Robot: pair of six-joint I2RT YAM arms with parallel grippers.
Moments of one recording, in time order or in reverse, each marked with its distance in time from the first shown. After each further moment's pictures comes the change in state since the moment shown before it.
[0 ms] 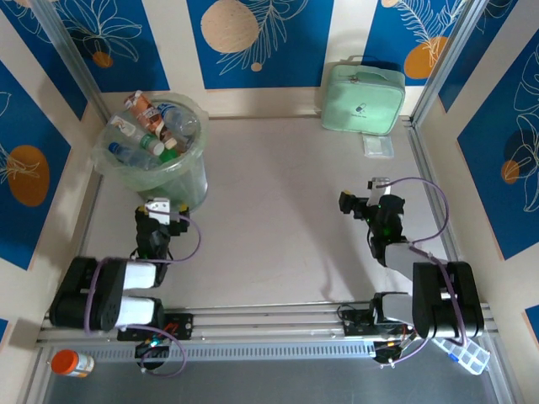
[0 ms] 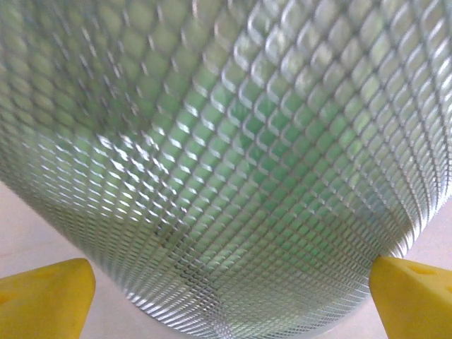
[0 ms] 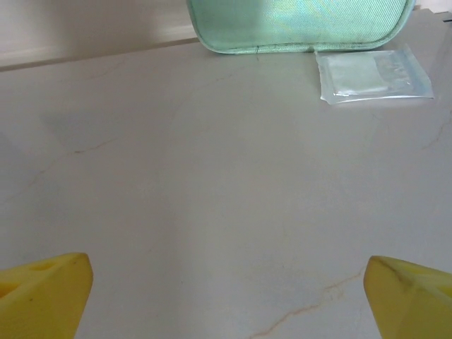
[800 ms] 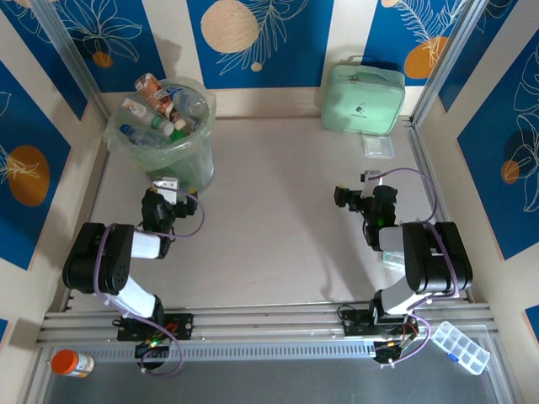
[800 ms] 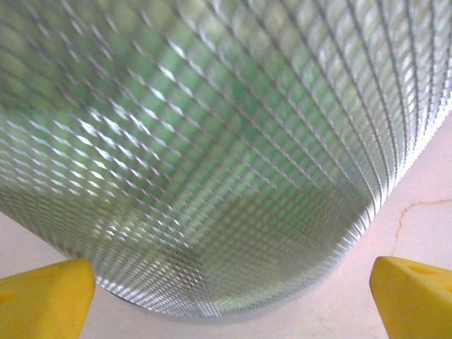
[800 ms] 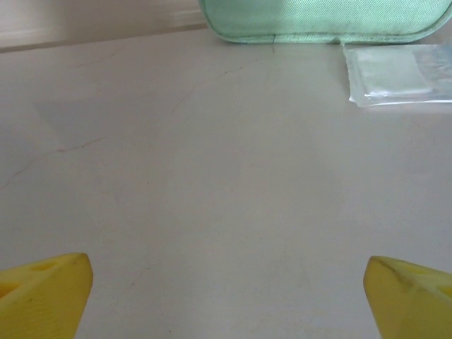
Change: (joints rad) left arm 0.021 0.185 0.272 -0.176 0.140 0.002; right arm 0.005 0.277 0.104 0.143 -0.030 -0.038
